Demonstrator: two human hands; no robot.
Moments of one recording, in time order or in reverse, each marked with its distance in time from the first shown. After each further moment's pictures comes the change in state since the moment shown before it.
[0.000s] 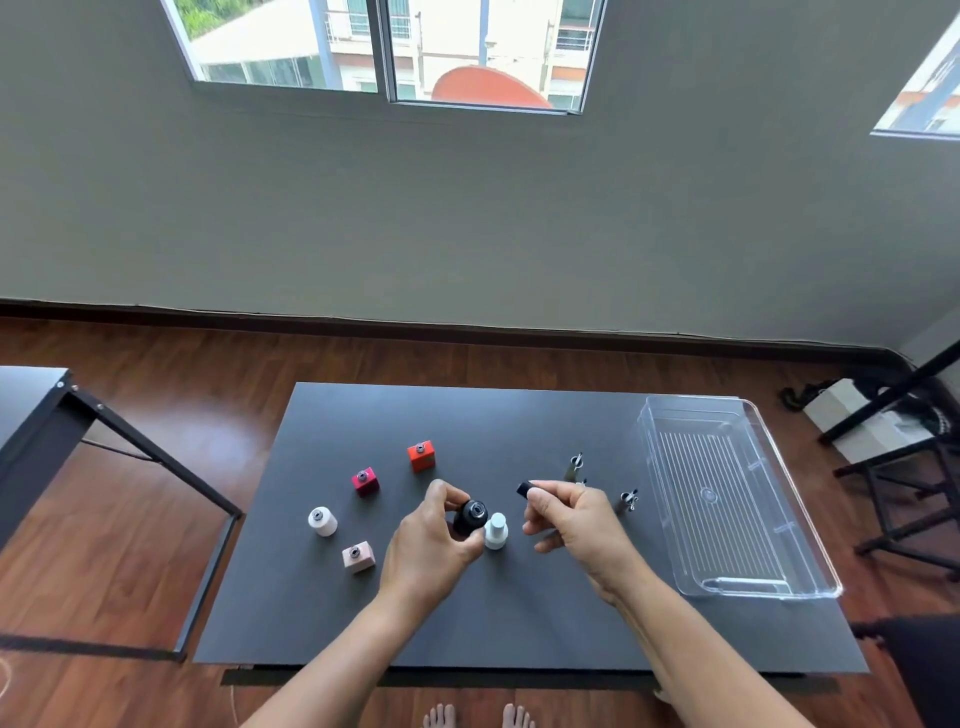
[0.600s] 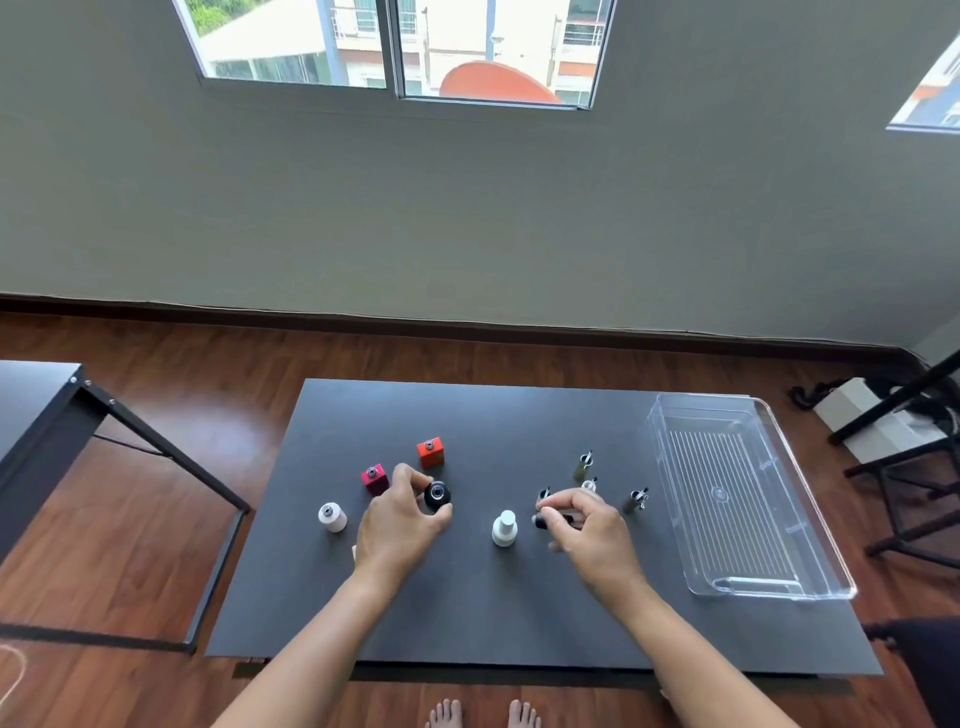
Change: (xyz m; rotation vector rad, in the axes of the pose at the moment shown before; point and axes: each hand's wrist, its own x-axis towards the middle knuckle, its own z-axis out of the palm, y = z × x) left_hand 0.036 -0.040 -0.016 0.083 0.140 -0.086; right_hand 0.000 0.028 0.000 -0.279 0.174 -0.142
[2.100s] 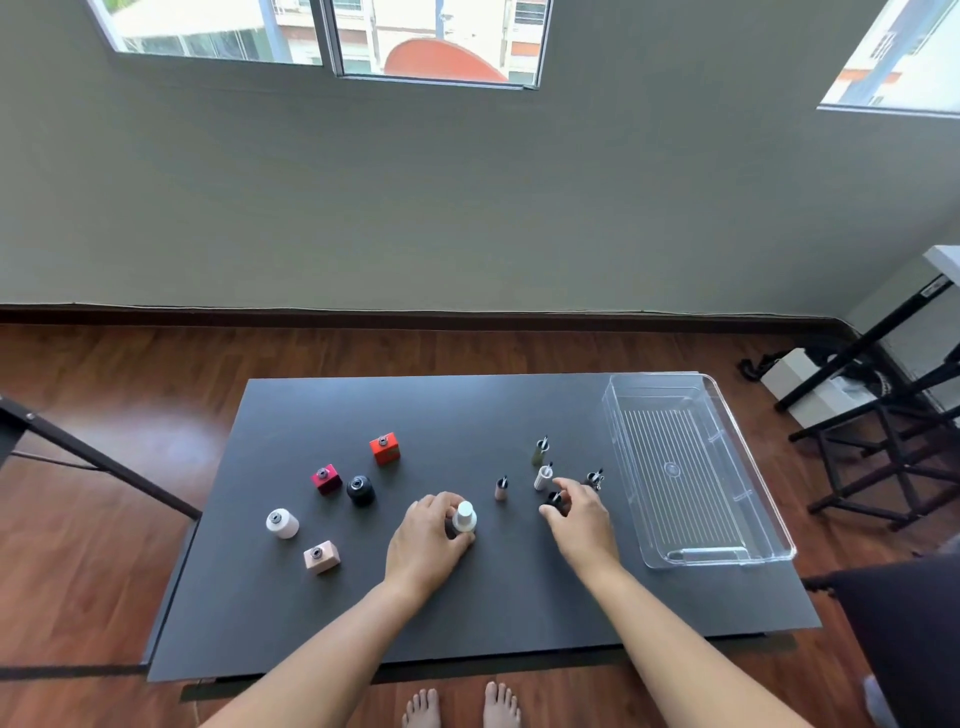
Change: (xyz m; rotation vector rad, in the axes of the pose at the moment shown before) left_hand -0.007 0.001 0.087 0.107 -0.239 0.204; right_hand 0.039 0.071 -0.025 -0.441 0.154 0.202
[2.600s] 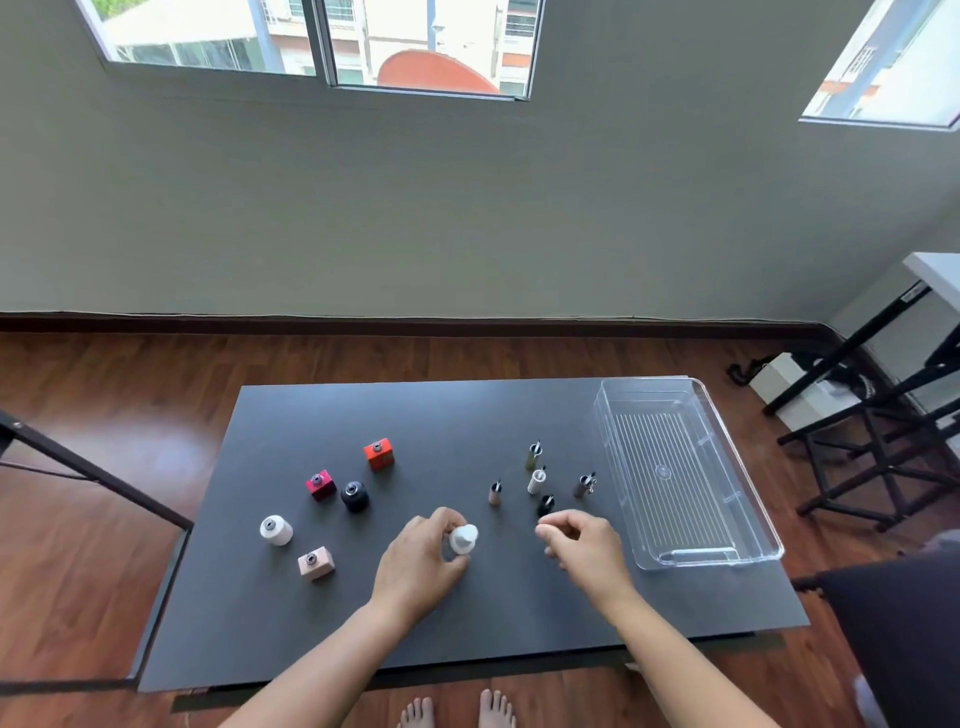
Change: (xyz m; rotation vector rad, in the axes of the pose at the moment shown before) left_hand -0.022 0.004 -0.011 0.046 -0.030 0.105; right_hand -0.043 -0.004 -0.025 0.295 -0.068 0.006
